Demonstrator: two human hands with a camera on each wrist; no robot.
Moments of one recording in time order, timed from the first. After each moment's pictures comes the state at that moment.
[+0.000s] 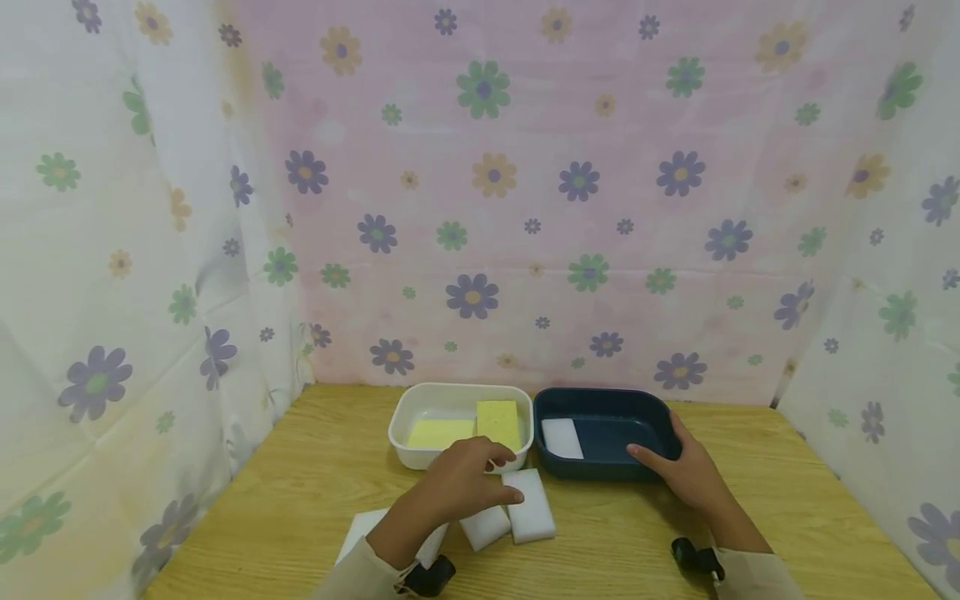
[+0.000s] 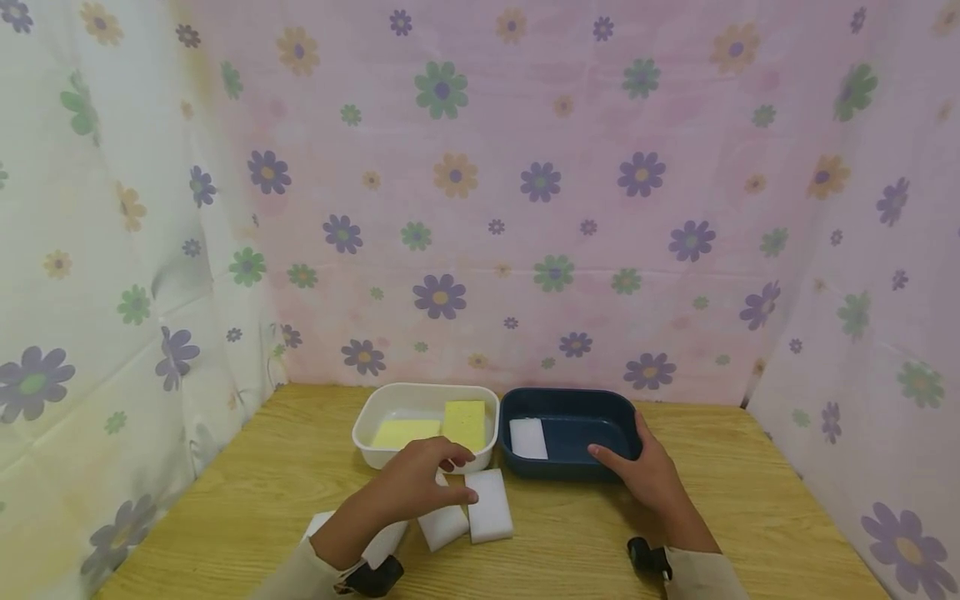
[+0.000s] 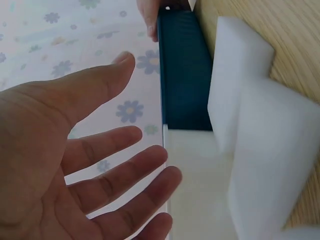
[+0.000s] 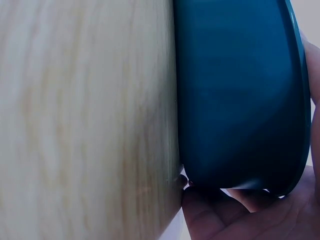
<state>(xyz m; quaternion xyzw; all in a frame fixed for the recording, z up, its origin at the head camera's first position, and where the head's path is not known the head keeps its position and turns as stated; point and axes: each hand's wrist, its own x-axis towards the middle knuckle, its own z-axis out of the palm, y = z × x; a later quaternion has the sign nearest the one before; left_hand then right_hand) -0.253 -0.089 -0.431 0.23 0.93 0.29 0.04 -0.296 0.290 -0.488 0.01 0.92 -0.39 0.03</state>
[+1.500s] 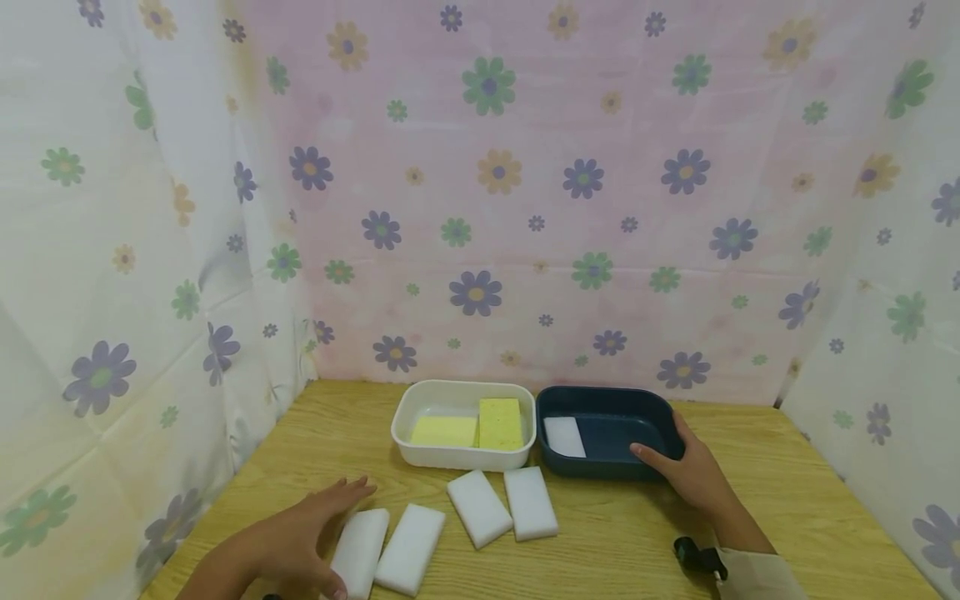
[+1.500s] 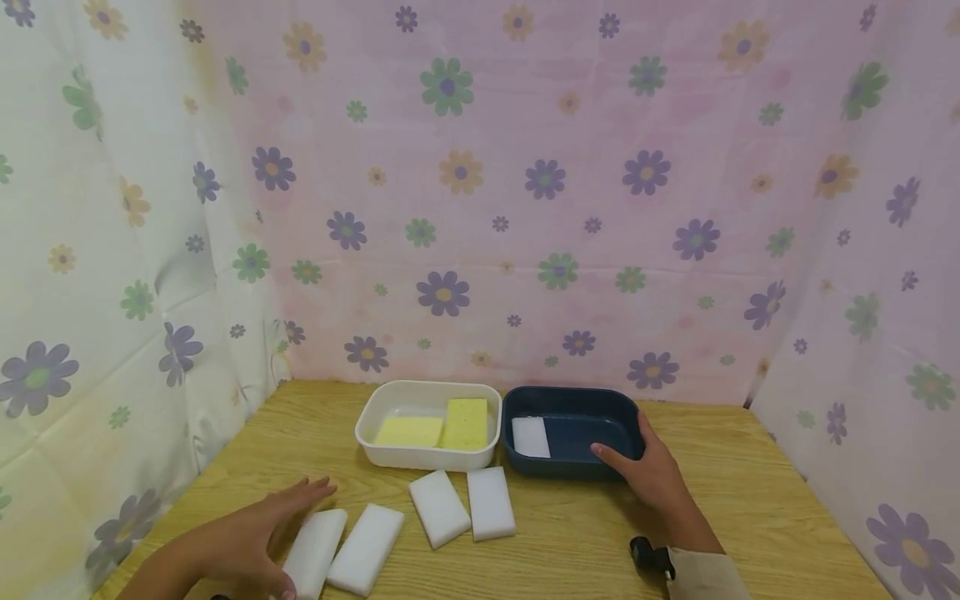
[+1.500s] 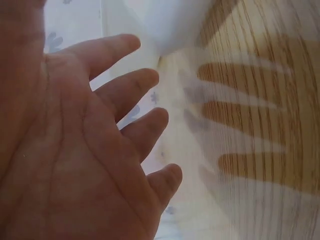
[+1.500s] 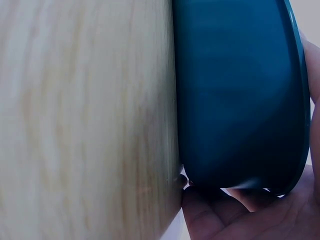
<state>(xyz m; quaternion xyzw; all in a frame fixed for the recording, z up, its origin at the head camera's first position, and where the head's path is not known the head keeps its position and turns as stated) -0.199 -0.301 -0.464 0.24 0.92 0.29 0.13 -0.297 0.292 -0.492 0.00 0.92 -0.39 0.03</state>
